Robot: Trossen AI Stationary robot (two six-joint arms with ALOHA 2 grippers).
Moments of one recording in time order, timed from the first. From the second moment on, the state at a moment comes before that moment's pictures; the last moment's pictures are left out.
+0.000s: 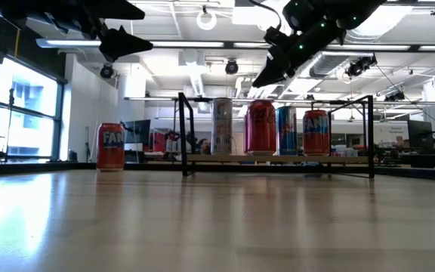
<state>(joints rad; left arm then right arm) 0.02 0.78 0.49 0.10 -0.04 -0.16 -0.57 1.41 1.05 -0.15 -0.07 -0.29</state>
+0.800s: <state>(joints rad) 0.02 0.79 0.49 0.09 0.00 -0.21 -0.52 1.24 1.05 -0.15 -0.02 -0.32</state>
